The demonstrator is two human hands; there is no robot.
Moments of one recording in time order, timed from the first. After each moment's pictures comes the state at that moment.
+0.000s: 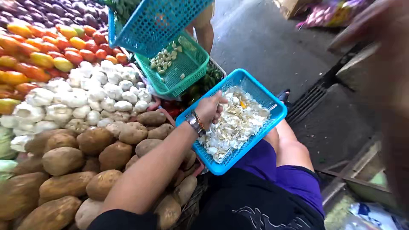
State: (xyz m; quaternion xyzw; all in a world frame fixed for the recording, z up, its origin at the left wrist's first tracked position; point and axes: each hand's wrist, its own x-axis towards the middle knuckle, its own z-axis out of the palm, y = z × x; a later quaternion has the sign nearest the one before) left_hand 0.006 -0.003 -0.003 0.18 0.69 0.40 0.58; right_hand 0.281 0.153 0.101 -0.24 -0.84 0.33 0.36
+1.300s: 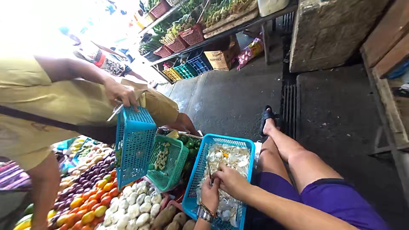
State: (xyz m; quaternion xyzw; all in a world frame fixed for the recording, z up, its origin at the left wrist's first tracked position) left_hand 0.046 -0.030 -0.067 0.40 0.76 0.33 0.40; right_hand 0.190 0.032 -0.062 -0.37 -0.78 0.48 0.16
